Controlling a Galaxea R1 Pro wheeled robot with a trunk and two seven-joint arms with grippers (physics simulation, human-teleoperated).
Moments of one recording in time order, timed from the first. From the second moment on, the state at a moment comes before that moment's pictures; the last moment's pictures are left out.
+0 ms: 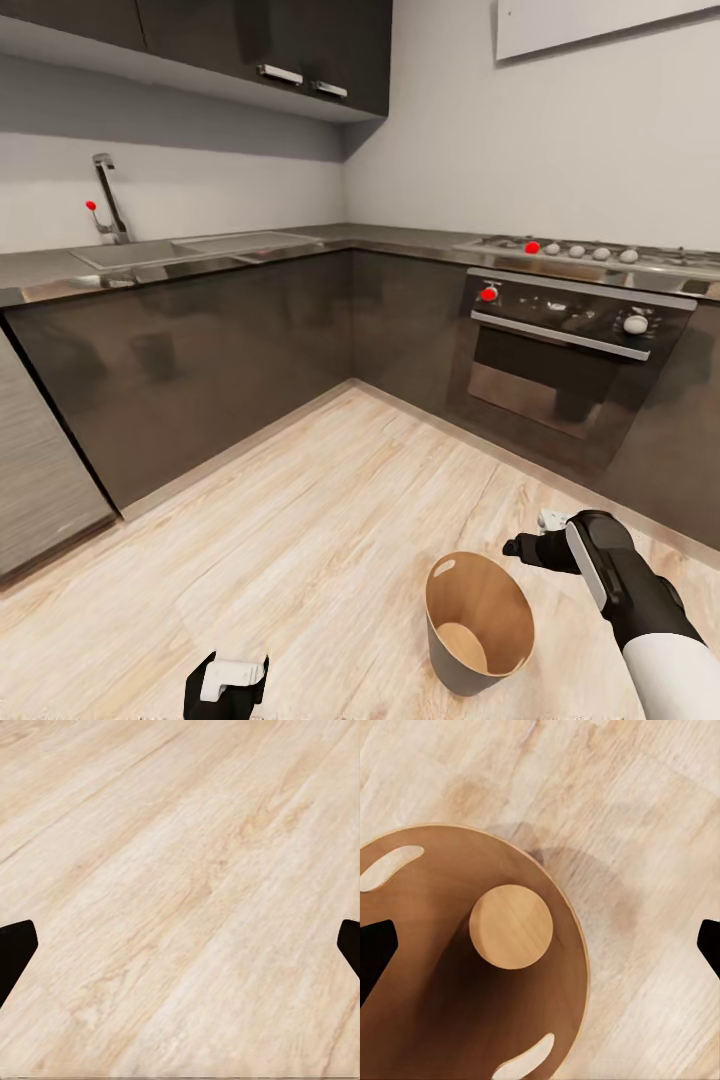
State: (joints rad) left arm -0.06 0.01 -0.07 -0.85 0.00 -0.23 0.00; right arm -0.58 -0.19 -0.14 -0.98 -0.07 1.05 0.16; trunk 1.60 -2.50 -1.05
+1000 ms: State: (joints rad) left arm -0.06 0.01 -0.07 -0.84 0.00 -0.23 0.00; right arm -0.58 -0.20 -0.14 -0.98 -0.07 1.05 0.16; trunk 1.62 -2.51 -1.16
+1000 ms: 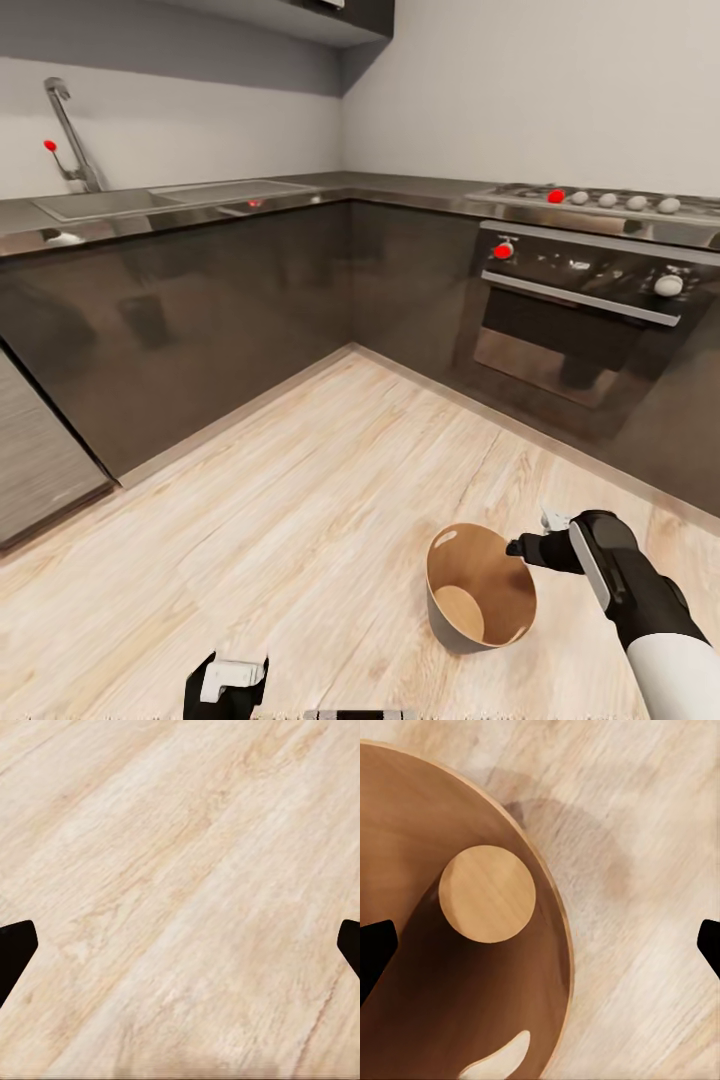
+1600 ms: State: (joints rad) left arm -0.06 0.01 -0.07 -0.84 0.00 -0.23 0.00; right arm -0.58 -0.21 -0.14 -0.98 -0.07 1.05 0.16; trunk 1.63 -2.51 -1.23
